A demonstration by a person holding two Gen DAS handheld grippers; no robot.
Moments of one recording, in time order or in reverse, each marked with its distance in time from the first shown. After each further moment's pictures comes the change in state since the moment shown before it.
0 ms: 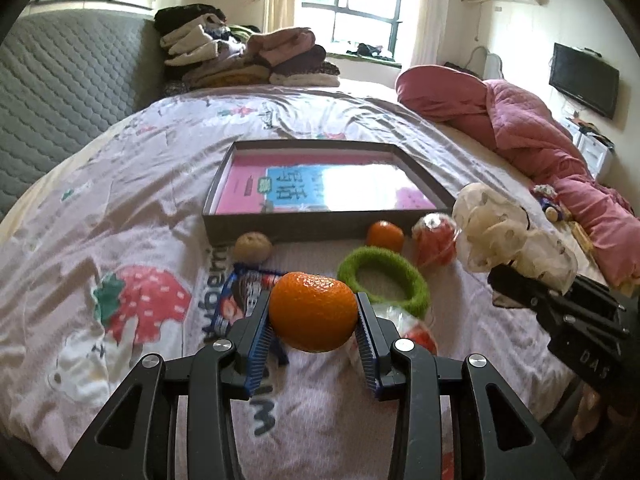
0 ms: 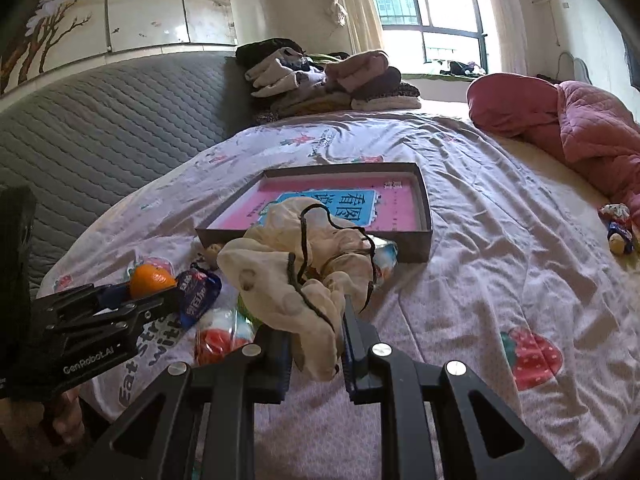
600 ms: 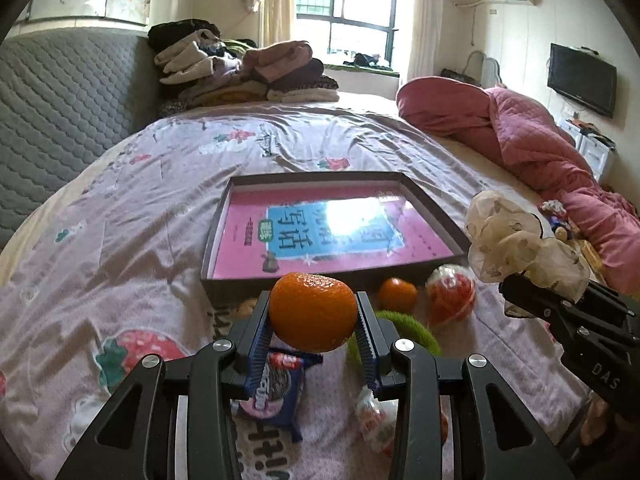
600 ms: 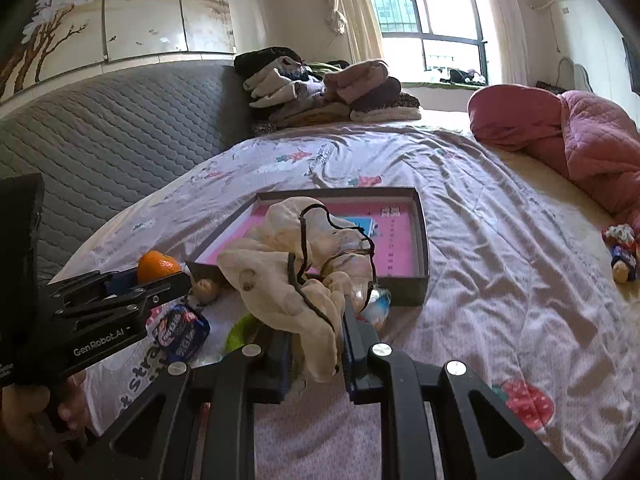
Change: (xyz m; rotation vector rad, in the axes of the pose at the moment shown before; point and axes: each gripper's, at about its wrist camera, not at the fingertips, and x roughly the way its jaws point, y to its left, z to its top) left arm 0.022 0.006 0.051 0.029 -0.043 0.013; right arm 0.013 -0.009 0.038 -0.010 -0.040 -0.008
